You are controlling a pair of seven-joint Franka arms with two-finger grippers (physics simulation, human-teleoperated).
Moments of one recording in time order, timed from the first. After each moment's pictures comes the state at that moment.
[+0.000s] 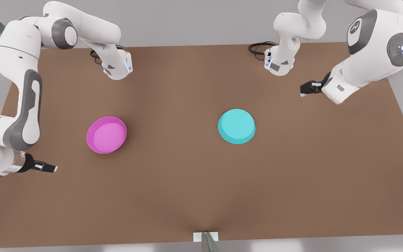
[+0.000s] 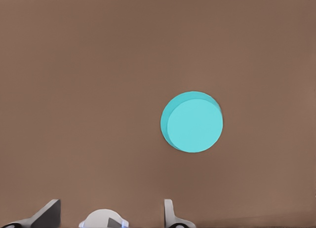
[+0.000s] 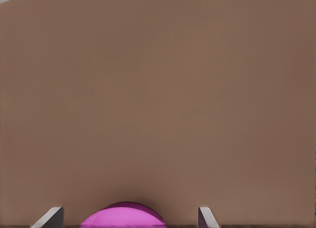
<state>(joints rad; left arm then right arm) -0.32 0.09 0.14 -1.35 -0.14 1.23 -0.20 -0.25 0.57 0.06 -1.26 0.03 1.72 0.08</state>
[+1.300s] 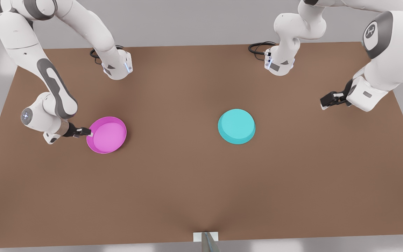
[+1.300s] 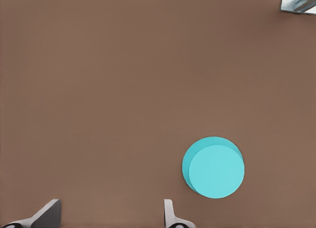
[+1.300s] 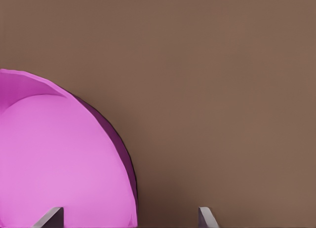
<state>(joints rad) -0.24 0.17 0.15 -1.21 -0.04 1.29 -0.21 -0.99 0.38 0.67 -2.34 -0.01 2.47 -0.30</state>
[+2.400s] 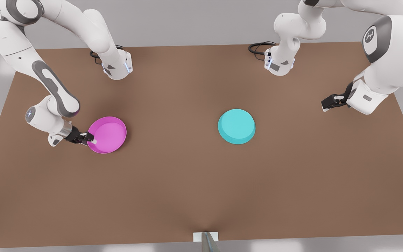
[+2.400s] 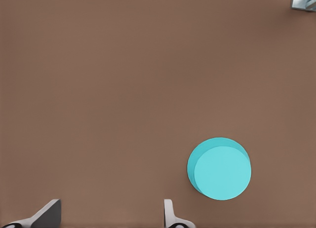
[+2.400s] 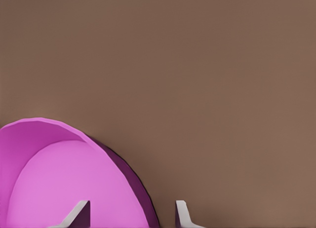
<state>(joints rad) -0.23 0.18 0.16 -1.22 -0.03 1.29 -0.21 -1.24 0.60 0.90 -2.36 -0.15 2.68 -0.28</state>
